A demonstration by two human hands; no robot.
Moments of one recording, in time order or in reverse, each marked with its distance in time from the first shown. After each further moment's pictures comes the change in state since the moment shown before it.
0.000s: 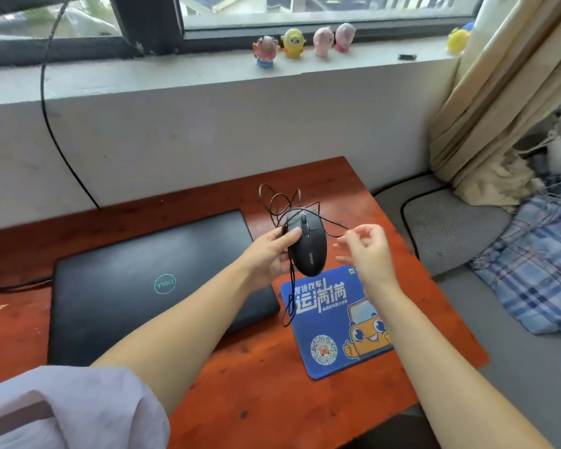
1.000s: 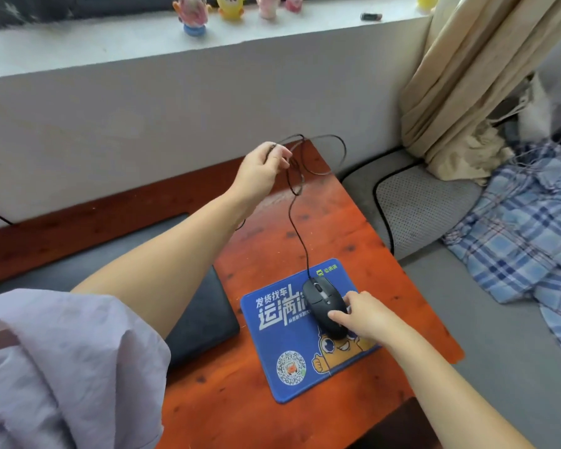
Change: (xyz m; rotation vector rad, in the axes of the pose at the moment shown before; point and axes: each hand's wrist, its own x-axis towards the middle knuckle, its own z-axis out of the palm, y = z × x) left_hand 0.132 0.071 0.051 0.749 0.256 0.461; right_hand 0.015 0.070 -0.078 -1.241 -0.489 0.411
